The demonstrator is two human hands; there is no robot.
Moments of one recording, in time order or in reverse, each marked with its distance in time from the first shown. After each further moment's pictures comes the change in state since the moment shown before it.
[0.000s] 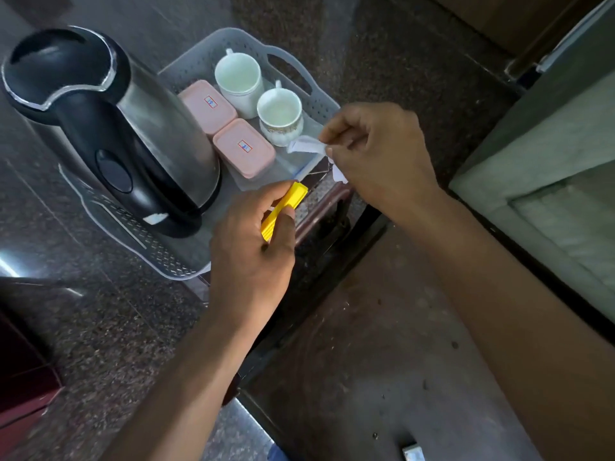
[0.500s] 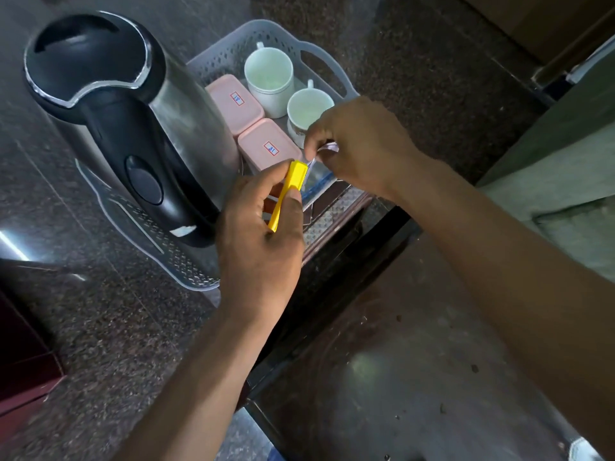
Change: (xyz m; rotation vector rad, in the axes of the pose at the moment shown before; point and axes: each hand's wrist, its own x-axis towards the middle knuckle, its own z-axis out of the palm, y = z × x) left_hand 0.030 -0.011 -0.004 -0.150 0.122 -0.108; right_hand 0.062 -0.012 0.044 -0.469 -0.333 -0.348
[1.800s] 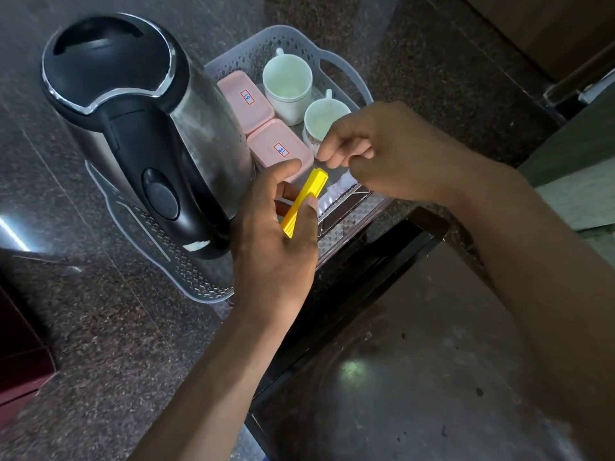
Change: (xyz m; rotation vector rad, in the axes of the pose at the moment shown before) left_hand 0.010 -0.002 0.007 0.003 0.064 -0.005; right_hand 0.001 0.001 -0.029 0.335 -0.192 0.071
